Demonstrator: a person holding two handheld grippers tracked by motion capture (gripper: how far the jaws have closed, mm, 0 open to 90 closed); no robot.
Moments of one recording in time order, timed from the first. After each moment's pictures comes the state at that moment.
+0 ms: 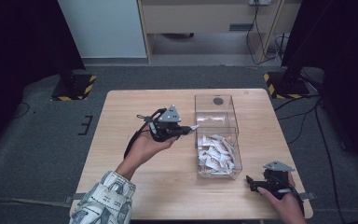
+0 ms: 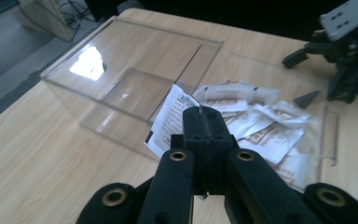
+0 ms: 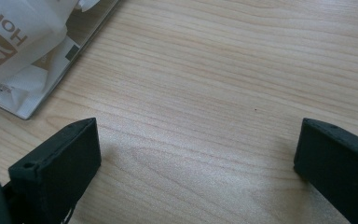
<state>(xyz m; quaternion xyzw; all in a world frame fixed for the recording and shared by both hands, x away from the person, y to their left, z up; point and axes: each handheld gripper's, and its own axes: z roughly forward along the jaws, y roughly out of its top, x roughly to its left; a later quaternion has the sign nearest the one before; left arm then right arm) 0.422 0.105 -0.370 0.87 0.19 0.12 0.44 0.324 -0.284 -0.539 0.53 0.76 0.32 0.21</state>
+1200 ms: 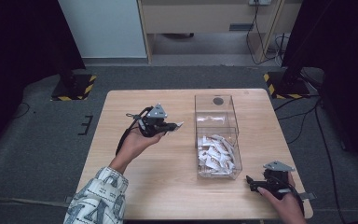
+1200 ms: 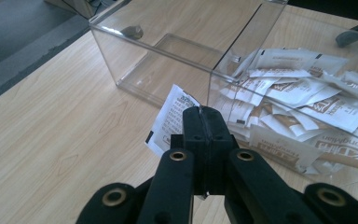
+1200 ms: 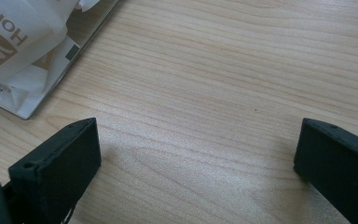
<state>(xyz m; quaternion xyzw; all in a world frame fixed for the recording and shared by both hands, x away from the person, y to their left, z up) 0.452 0.144 -0.405 0.86 0.24 0.13 0.42 0.324 -0.284 -0.539 0.53 0.76 0.32 0.21</state>
